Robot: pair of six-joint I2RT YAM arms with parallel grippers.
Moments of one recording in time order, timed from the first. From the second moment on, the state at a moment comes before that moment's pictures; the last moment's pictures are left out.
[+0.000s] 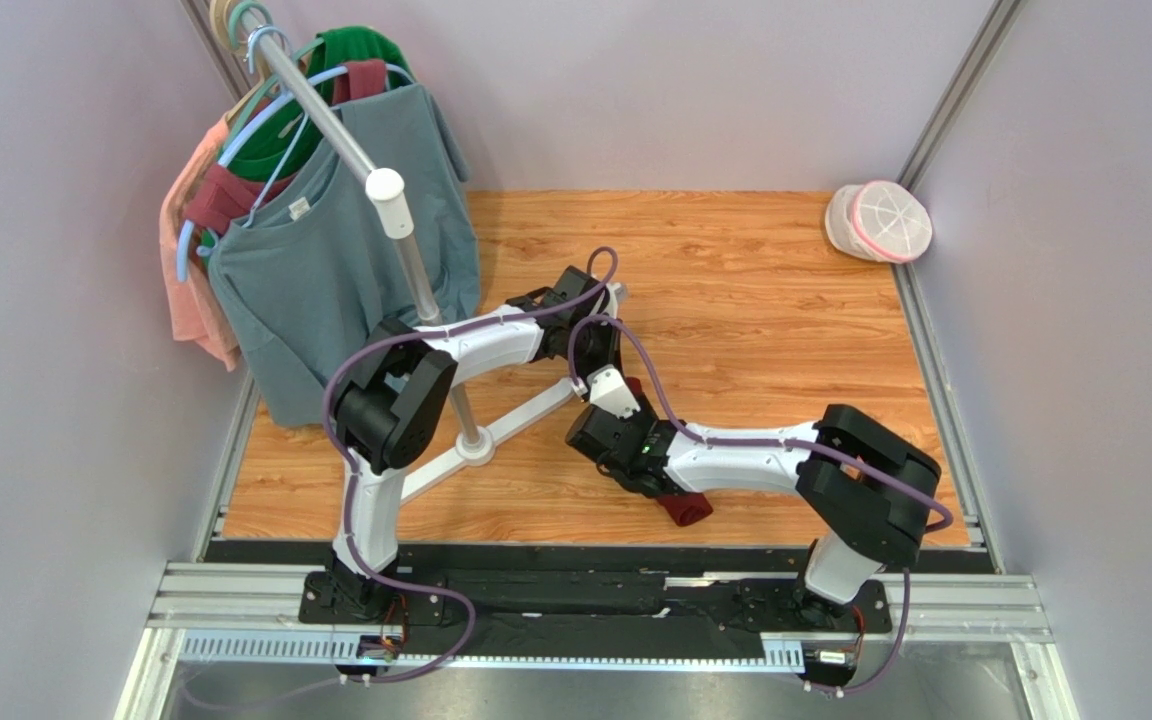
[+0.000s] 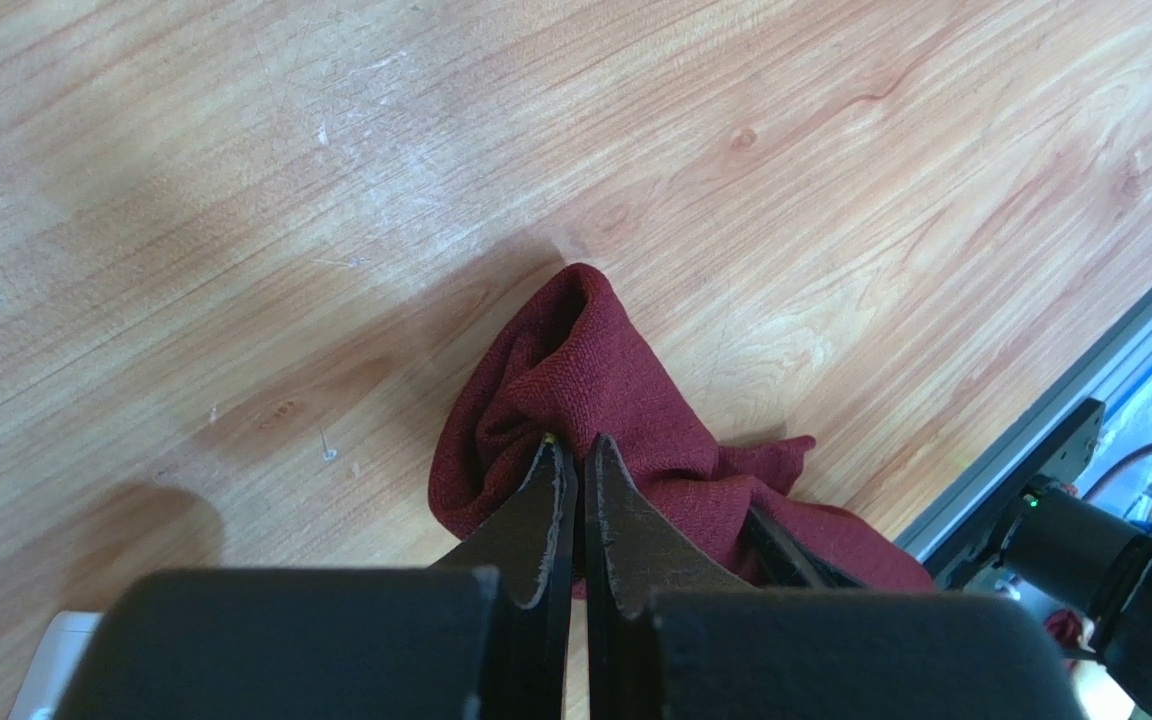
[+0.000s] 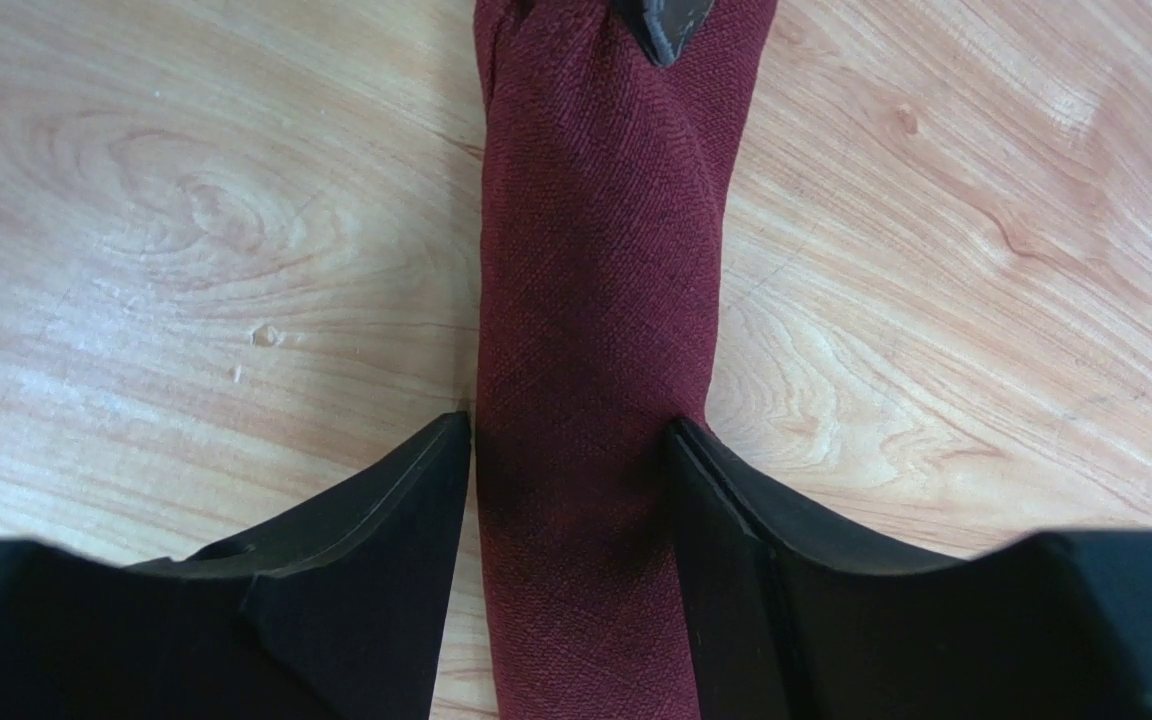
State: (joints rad) left arm -0.67 2.03 1.41 -0.33 0.40 -0.52; right arm 1.07 1.65 0.85 -0.32 0.64 0.41
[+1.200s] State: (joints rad) left arm -0.64 1.91 1.29 -0.17 0.46 -0.54; right arm 0.41 1.46 0.57 0.04 -0.54 0.41
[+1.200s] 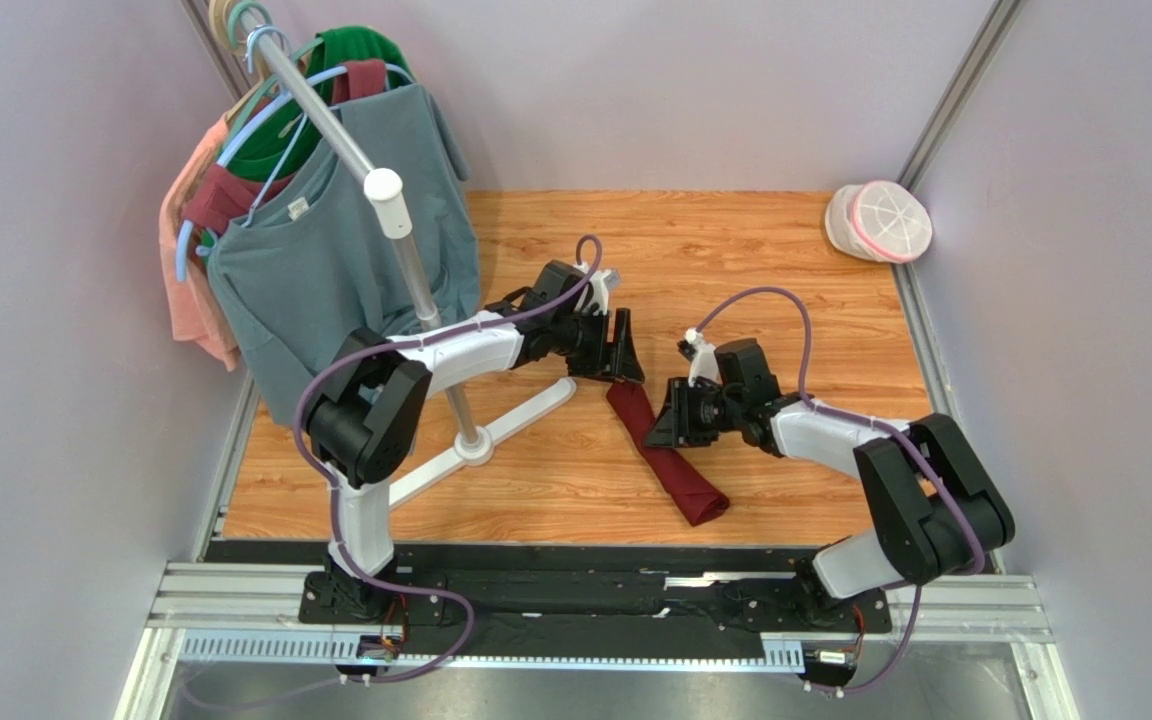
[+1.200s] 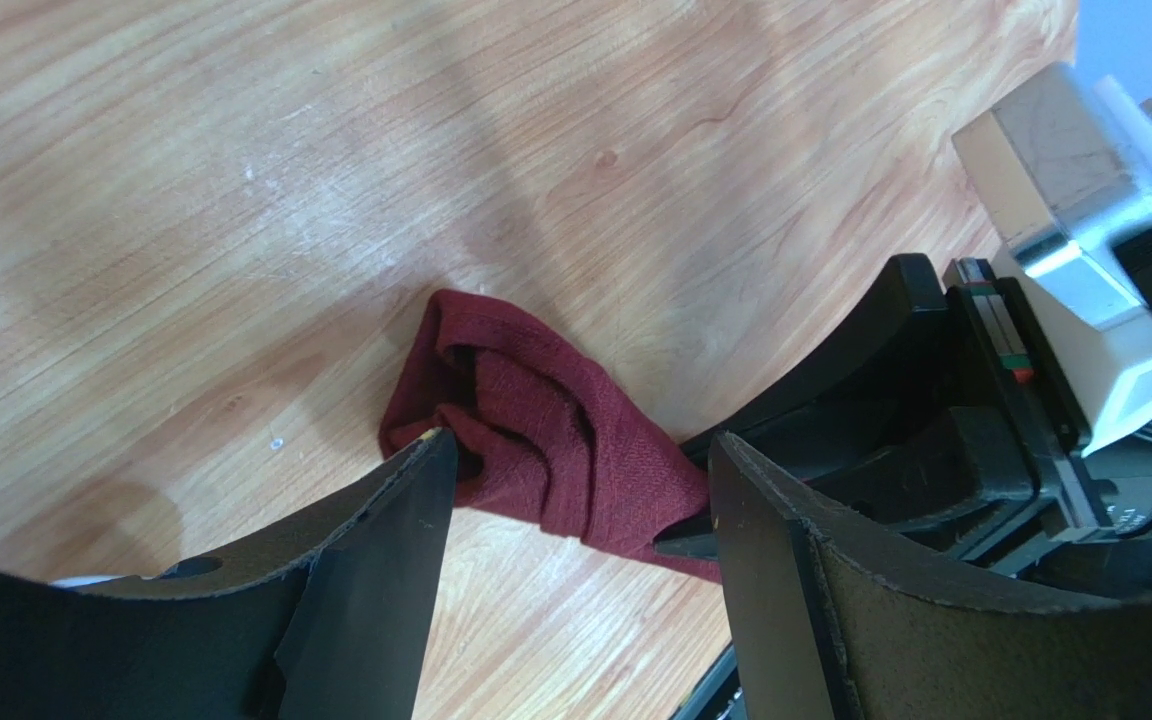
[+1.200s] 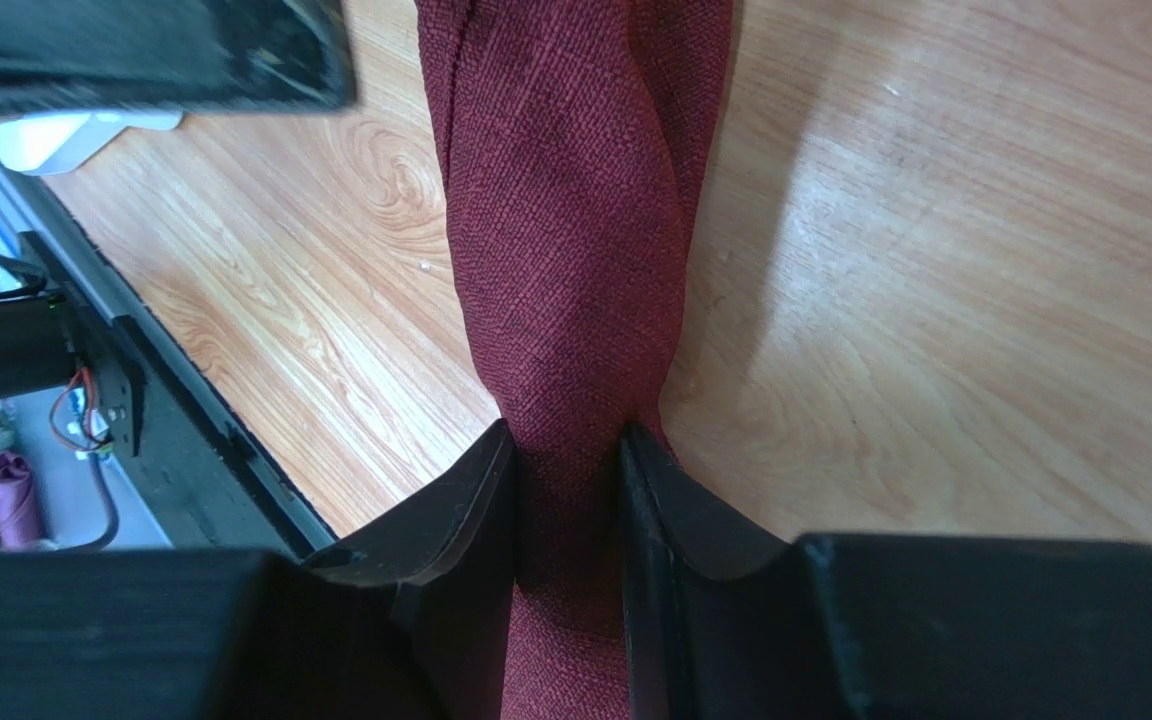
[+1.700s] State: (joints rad) left arm -0.68 2.01 1.31 -0.19 0.44 -0.52; right arm 0.36 1.52 0.57 0.10 -0.64 0.43
